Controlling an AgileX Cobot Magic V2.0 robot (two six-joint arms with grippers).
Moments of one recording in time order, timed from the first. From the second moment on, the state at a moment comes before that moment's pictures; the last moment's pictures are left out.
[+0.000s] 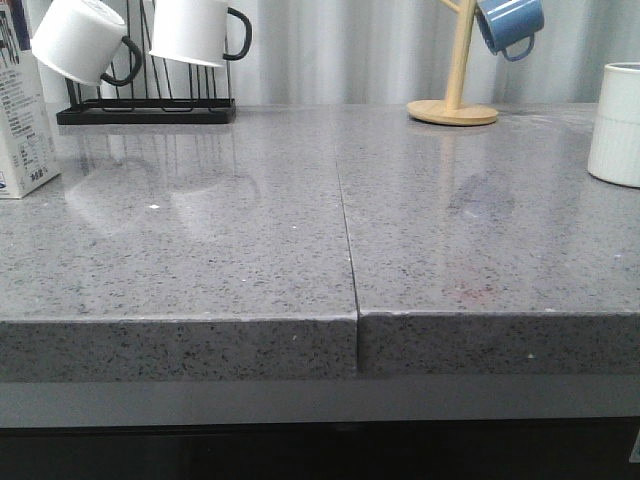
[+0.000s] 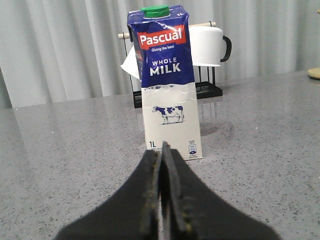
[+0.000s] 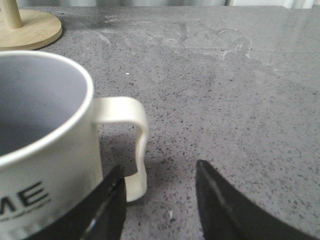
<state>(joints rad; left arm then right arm) -0.11 0.00 -0.01 0.07 0.01 -0.04 -0.23 1.52 -0.61 -0.13 -0.56 0.07</state>
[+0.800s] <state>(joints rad) -0.11 0.00 -0.01 0.07 0.01 -0.04 -0.23 1.76 -0.79 -0.20 -0.70 0.11</state>
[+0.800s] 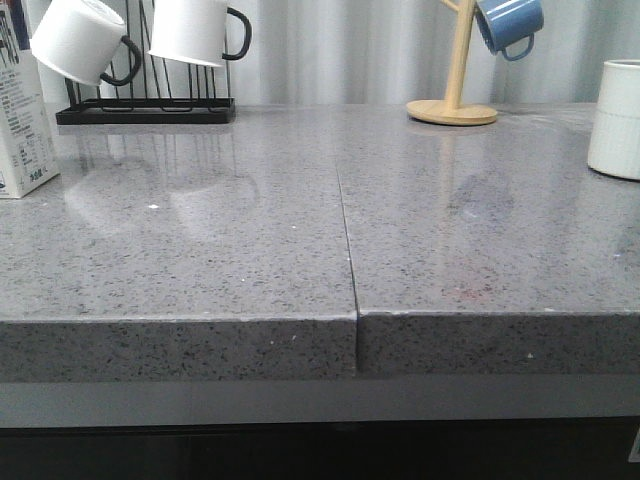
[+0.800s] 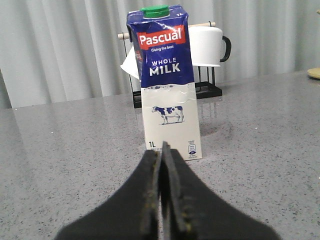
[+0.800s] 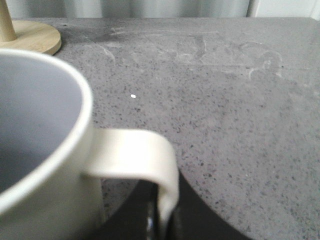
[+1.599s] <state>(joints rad) -0.11 0.00 -0.01 0.07 0.01 -0.04 0.23 1.61 -0.79 0.18 -0.61 -0.12</state>
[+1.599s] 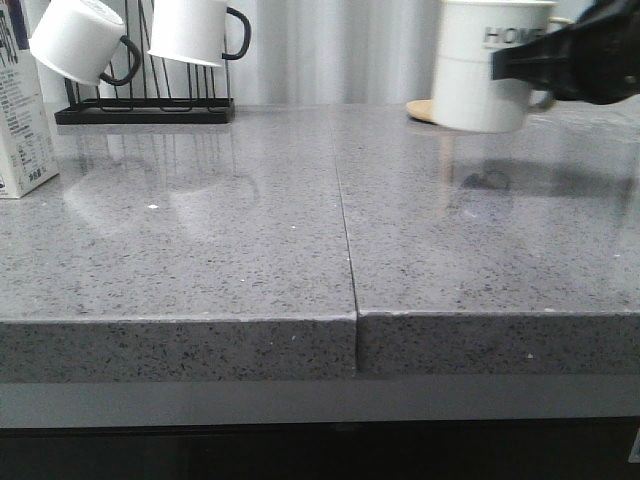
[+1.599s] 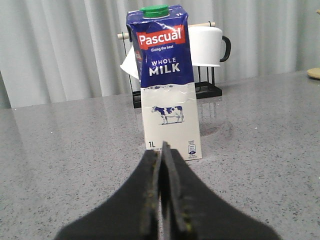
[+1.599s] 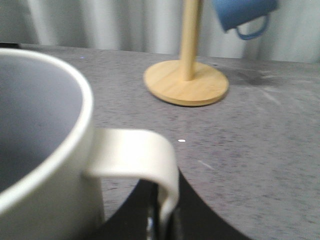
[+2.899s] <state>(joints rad) -0.11 0.00 -0.01 0.07 0.01 -0.04 0.46 1.84 -0.88 0.30 -0.73 -0.17</state>
